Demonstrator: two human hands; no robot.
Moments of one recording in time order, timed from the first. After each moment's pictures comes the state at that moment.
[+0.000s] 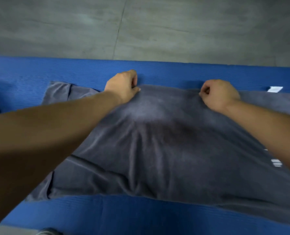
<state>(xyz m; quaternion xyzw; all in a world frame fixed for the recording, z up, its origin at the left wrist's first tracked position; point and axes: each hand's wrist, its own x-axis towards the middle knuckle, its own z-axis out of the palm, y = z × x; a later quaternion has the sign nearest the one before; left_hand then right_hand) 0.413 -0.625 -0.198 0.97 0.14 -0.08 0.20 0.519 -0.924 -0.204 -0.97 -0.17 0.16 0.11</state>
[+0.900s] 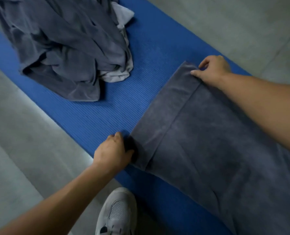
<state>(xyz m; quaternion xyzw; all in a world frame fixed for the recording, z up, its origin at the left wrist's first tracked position) 0.011 -0.496 -0.193 0.75 0.55 -0.23 0.27 0.393 -0.456 -0.205 -0.89 -0.39 0.22 0.13</state>
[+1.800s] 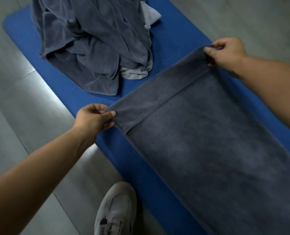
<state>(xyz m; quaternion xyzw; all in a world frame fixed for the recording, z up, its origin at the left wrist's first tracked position) -0.030 -0.420 -0.172 0.31 0.67 0.21 0.64 0.383 -0.386 -0.175 -0.82 -0.36 0.31 0.31</state>
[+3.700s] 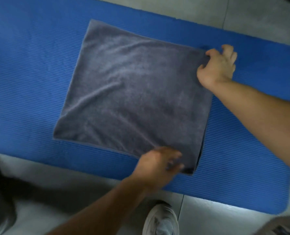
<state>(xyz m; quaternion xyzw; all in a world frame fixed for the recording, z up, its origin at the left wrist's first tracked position) 0.221 -1.072 -0.190 0.83 0.14 -0.20 0.50 0.537 -1.121 -0.203 -0.98 -0.11 0.11 0.11</state>
